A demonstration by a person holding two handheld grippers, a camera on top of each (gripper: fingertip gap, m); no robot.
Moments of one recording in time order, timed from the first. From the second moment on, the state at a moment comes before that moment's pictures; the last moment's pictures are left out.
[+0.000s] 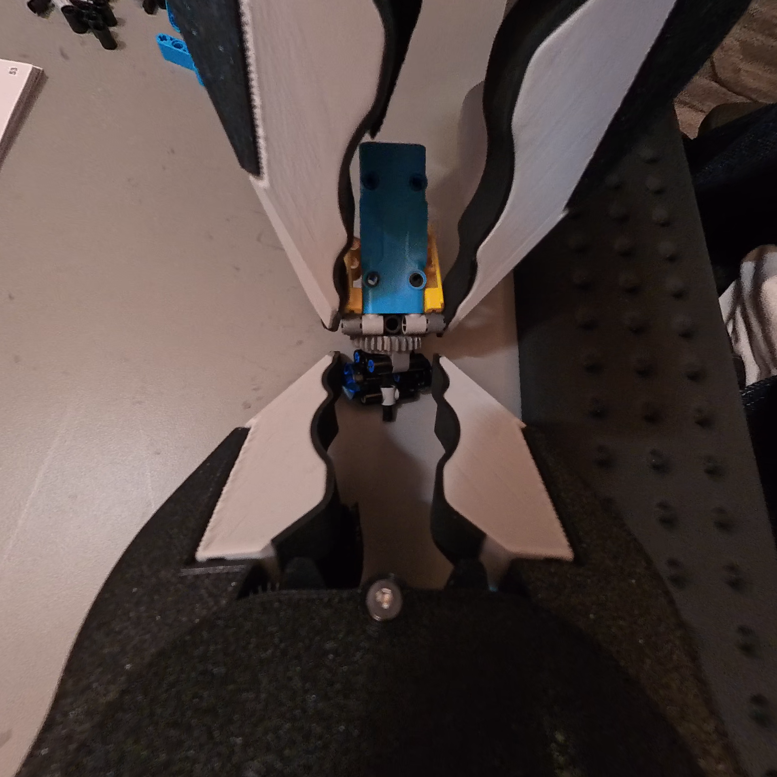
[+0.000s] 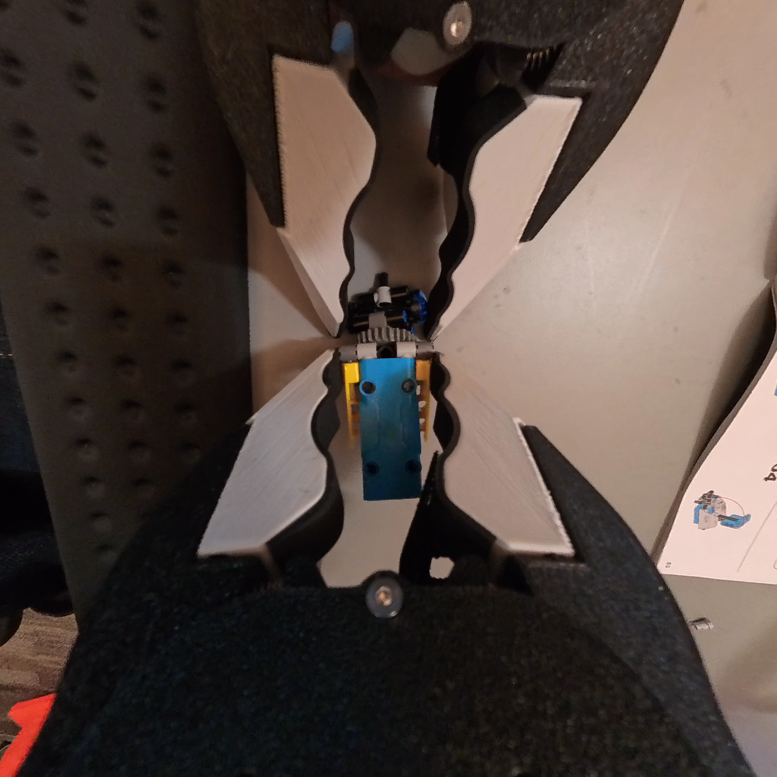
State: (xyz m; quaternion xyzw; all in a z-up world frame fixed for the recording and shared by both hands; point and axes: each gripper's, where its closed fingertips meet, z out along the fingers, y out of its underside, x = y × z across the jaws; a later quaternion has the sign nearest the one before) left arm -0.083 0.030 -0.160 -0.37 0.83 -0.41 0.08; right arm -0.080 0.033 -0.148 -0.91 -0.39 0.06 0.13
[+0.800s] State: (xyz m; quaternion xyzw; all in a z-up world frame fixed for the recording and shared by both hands) left arm -0.070 0.037 -0.126 -0.38 0.78 -0.47 0.16; right arm -0.078 0.033 -0.148 -0.91 -0.38 0.06 0.16
